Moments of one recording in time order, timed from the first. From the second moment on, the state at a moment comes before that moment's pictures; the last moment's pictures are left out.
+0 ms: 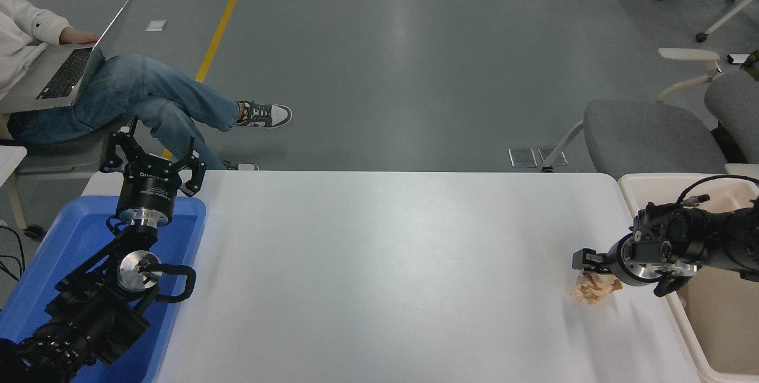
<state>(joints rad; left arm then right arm) -0.62 0.21 -0.90 -0.40 -0.07 -0.54 -0.56 1.23 -0.29 -1.16 0.87 -0.15 0.12 -0.15</state>
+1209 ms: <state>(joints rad) -0.62 0.21 -0.90 -0.40 -0.07 -0.54 -0.56 1.24 -0.34 -1.11 0.92 -0.04 0.11 -0.16</state>
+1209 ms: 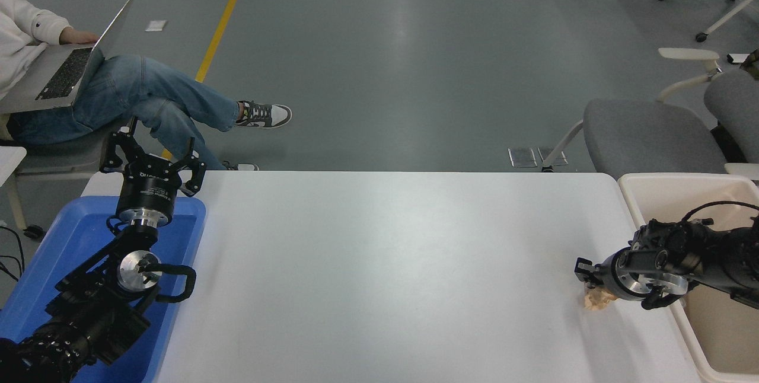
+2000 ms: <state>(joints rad) -0.62 0.21 -0.90 -0.40 -0.07 -0.54 -0.56 2.13 -0.41 -1.28 1.48 -0.02 0.64 -0.15</state>
